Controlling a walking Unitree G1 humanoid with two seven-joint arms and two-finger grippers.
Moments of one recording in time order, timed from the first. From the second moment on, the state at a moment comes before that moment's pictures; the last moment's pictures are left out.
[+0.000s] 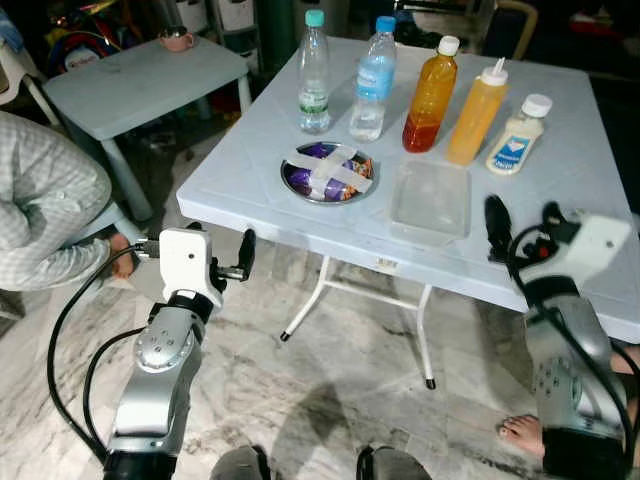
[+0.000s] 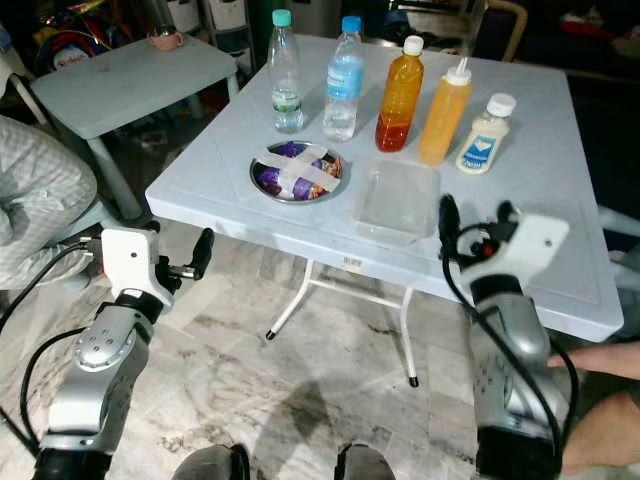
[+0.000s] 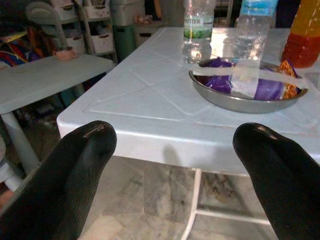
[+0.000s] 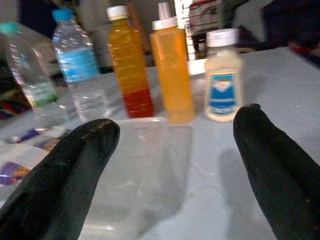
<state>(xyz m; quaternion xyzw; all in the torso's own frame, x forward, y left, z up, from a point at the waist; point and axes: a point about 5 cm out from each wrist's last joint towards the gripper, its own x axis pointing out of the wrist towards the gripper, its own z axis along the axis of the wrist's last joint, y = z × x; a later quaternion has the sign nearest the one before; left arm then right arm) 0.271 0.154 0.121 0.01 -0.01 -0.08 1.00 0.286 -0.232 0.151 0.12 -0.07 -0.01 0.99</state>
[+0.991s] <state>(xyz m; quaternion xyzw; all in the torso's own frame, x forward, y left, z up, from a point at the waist) 0.260 0.166 0.125 0.04 0.01 -0.09 1.00 0.305 -0.213 0.131 0.26 -0.02 0.05 0.96</state>
